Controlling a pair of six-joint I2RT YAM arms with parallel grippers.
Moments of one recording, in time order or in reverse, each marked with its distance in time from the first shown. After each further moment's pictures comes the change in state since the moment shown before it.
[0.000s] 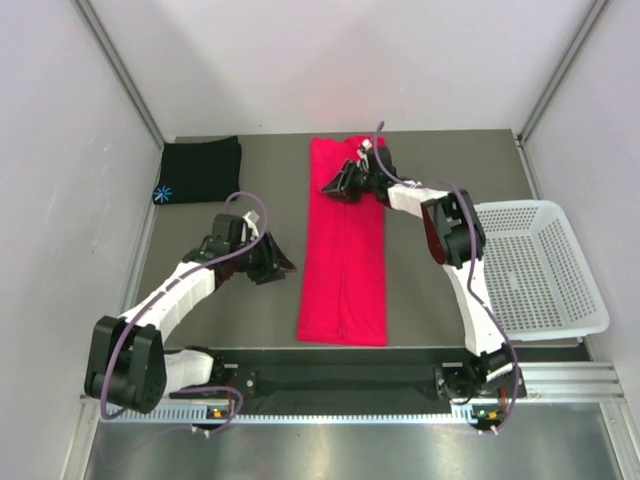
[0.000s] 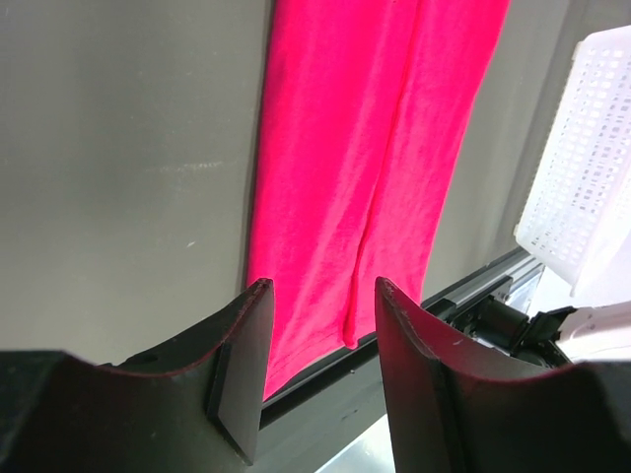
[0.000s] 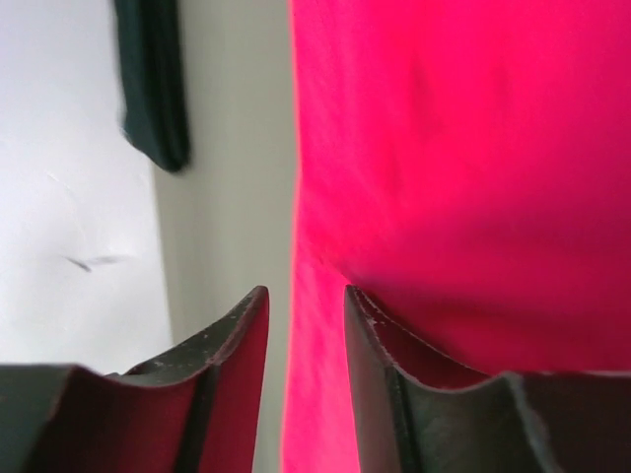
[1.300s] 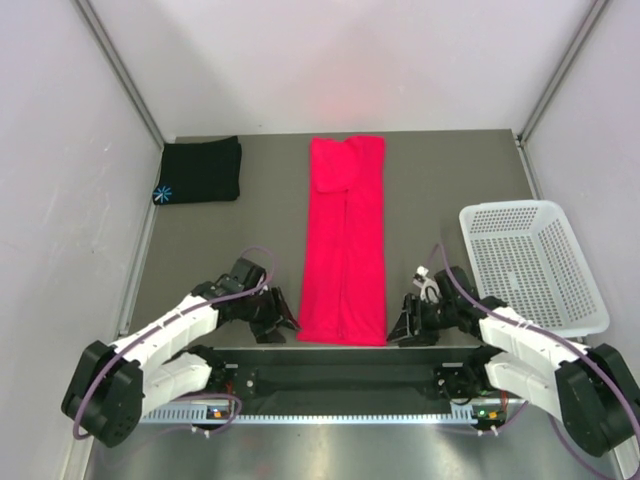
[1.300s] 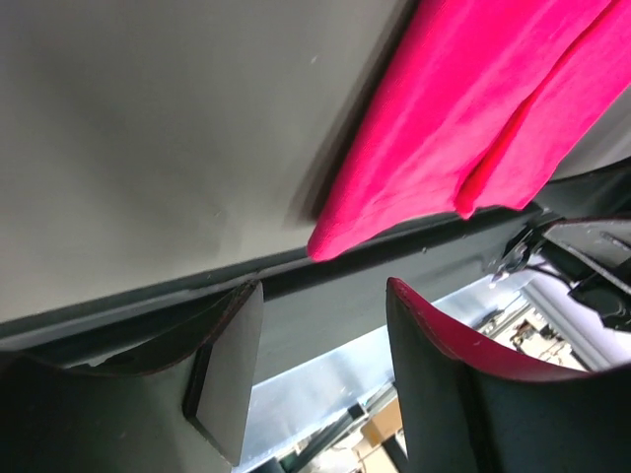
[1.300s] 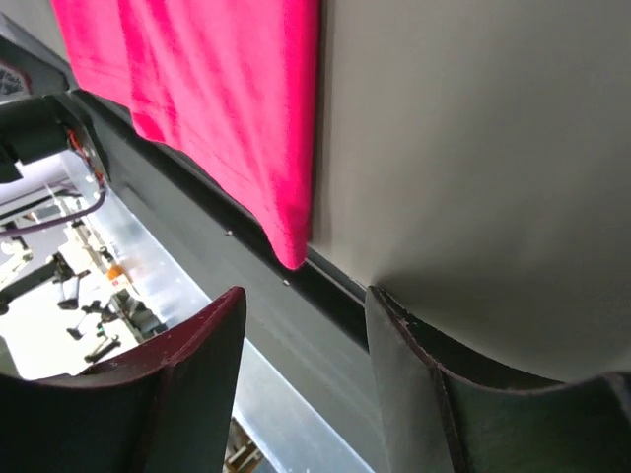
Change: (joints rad) left arm -0.250 -0.184 -0.232 -0.258 -0.042 -0.253; right arm 0.045 -1.511 -1.576 -0.489 -0.099 -0.287
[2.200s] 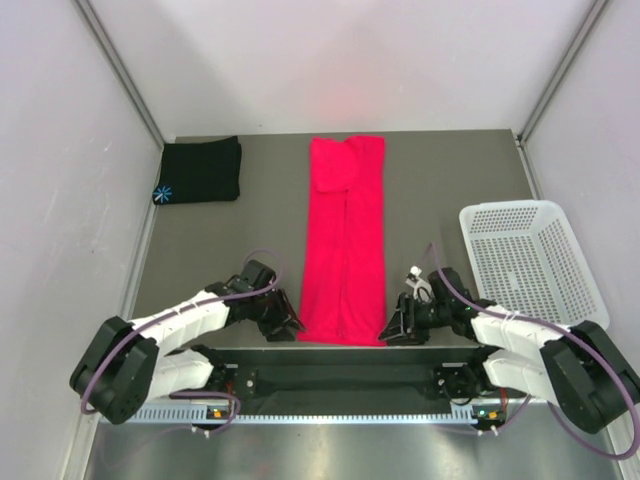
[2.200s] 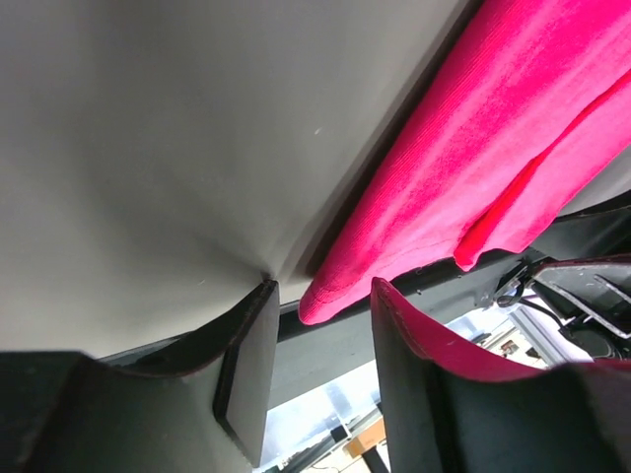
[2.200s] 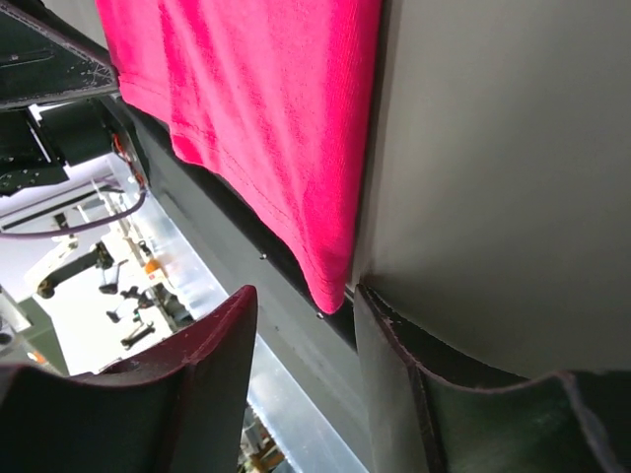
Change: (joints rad) left arm -0.061 0.129 -0.032 0.183 -0.055 -0.111; right arm 0.045 0.122 -0.051 0.277 -0.043 0.131
